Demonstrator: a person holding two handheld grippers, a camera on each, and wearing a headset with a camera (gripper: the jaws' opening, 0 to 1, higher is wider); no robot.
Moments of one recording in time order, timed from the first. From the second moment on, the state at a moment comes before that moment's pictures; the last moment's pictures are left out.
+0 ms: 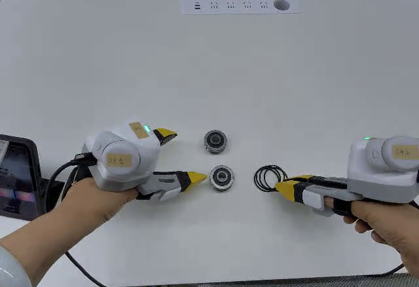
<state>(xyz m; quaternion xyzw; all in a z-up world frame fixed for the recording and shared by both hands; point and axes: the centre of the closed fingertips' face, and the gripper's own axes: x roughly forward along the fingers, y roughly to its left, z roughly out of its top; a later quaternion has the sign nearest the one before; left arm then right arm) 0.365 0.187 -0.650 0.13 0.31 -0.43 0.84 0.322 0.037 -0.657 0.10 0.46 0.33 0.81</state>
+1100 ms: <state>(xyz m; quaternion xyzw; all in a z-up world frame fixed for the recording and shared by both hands) 0.309 0.211 -0.619 0.05 0.28 -0.39 0.88 0.300 0.033 -0.639 -0.04 0.38 0.38 0.84</state>
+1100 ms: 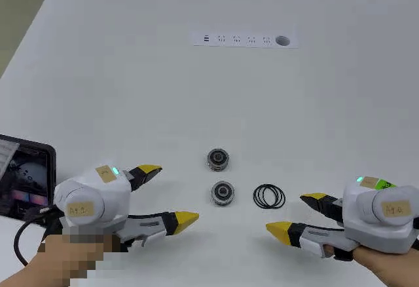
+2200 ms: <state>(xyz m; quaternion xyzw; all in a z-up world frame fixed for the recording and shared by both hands) 0.273 0.220 -0.613 0.05 0.24 -0.37 0.90 0.289 0.038 -0.628 -0.08 0.30 0.39 0.87</state>
